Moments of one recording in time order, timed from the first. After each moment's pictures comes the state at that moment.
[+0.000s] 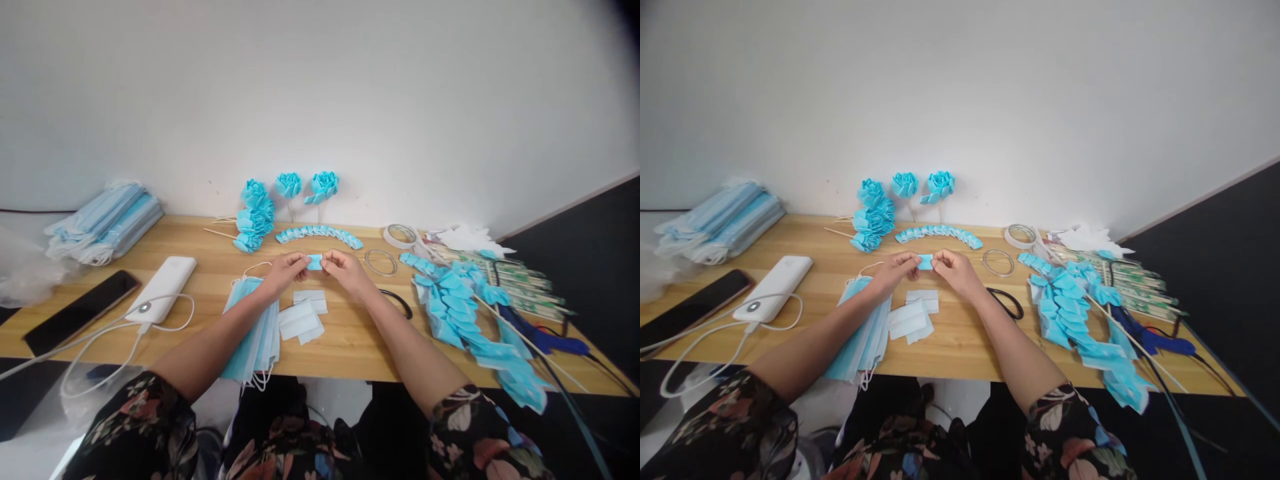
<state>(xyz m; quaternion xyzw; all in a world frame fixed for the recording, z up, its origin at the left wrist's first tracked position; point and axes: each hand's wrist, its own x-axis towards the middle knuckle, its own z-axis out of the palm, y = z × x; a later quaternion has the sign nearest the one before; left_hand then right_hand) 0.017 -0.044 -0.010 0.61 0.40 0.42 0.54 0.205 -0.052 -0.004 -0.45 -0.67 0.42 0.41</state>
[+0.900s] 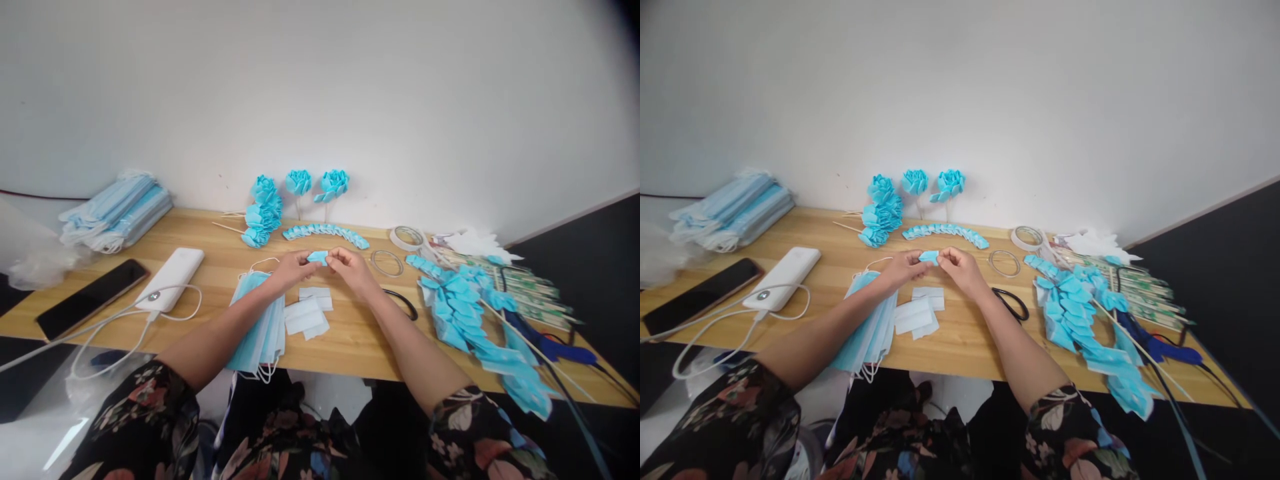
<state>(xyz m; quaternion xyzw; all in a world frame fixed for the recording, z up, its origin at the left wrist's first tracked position) 0.017 -0.043 -0.013 0.63 0.43 0.38 0.53 0.200 -0.052 -0.006 -0.47 -0.66 0.41 0.42</state>
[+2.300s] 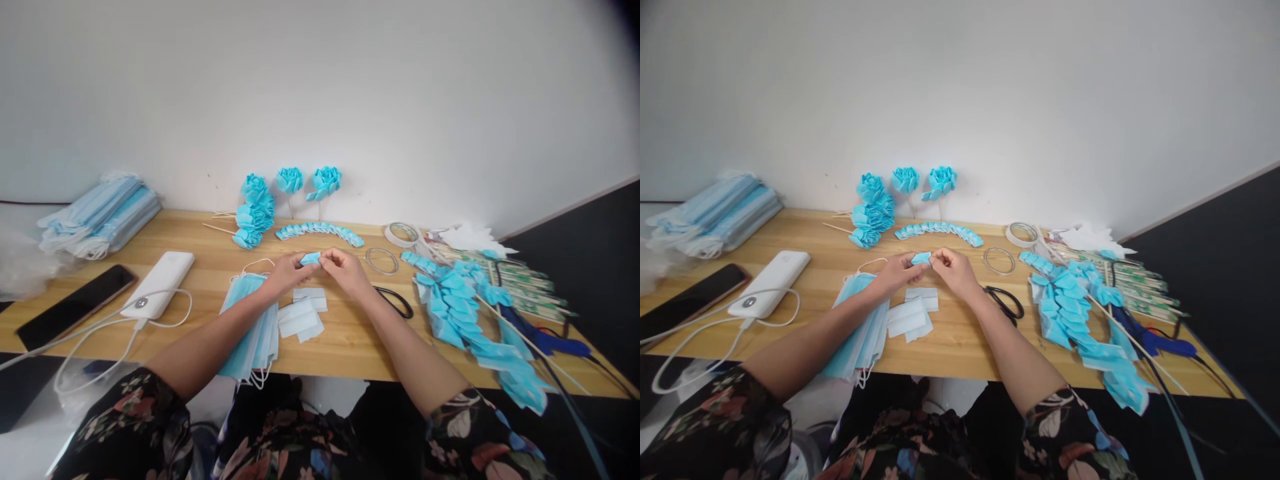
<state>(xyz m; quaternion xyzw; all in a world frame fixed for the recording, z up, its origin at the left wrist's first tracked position) 0.023 -0.049 -0.017 0.63 0.43 0.38 0.52 0.200 -0.055 -0.007 -0.48 -0.67 0.37 0.42</state>
